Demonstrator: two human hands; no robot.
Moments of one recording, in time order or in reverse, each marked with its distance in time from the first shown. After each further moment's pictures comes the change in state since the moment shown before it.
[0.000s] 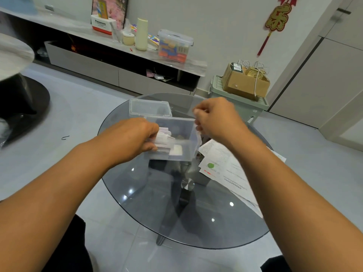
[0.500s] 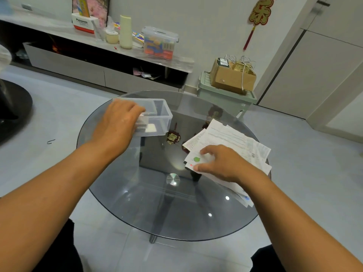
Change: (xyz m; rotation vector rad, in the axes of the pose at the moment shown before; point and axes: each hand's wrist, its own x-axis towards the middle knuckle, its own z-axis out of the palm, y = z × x) left_hand 0.034 -0.005 0.038 0.045 0.418 -0.027; right_hand -0.066 0.105 0.001 -0.240 -0.362 0.201
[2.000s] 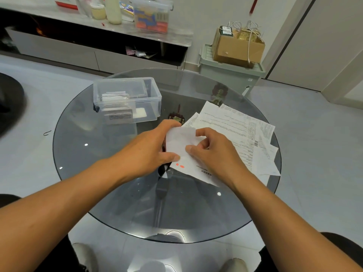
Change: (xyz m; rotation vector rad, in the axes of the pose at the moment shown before) left_hand -0.018 0.091 0.037 -0.566 -0.543 -0.141; right_hand 0.011 0.012 0.043 0.422 0.217 -0.026
